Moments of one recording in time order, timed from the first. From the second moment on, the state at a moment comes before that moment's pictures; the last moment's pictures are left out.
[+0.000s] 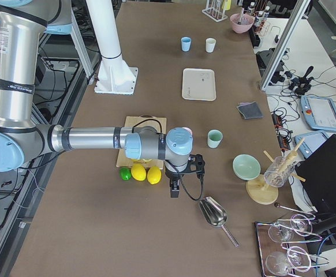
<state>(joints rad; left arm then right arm) -1.49 -1.53 -1.77 -1.50 -2.30 0.15 1.52 -1.74 1.79 -1.61 2.32 -0.05</state>
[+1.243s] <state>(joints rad) -1.49 -1.56 -1.86 -1.58 -2.30 0.15 1.52 -1.73 1.86 -1.61 2.32 -0.04</state>
